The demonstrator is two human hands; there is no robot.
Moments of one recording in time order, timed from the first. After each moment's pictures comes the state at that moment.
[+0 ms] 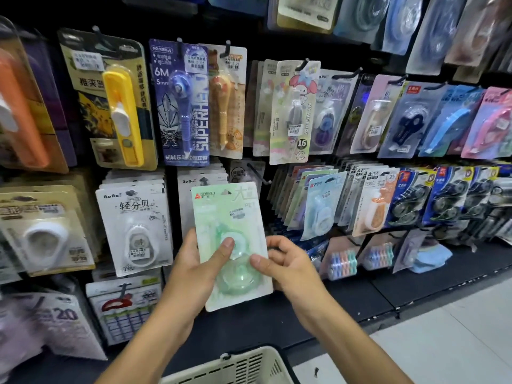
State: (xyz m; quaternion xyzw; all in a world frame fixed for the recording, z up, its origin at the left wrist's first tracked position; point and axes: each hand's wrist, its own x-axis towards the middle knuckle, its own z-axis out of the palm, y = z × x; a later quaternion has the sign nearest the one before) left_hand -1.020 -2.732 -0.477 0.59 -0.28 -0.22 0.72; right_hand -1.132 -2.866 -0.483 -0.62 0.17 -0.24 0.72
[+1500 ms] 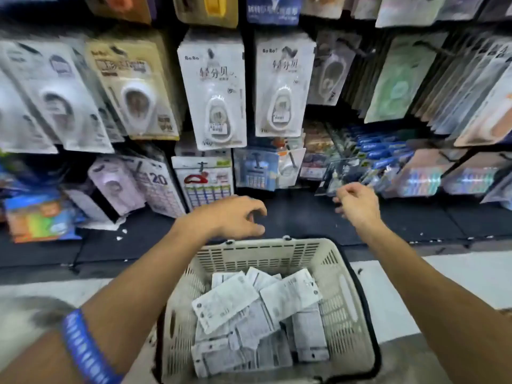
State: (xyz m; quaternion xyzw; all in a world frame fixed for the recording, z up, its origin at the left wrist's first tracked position) left_hand -0.986 -2.659 -0.550 0.84 -0.46 -0.27 0.09; right_hand -1.112 -2.922 -0.631 -0.75 0.43 -0.20 0.45
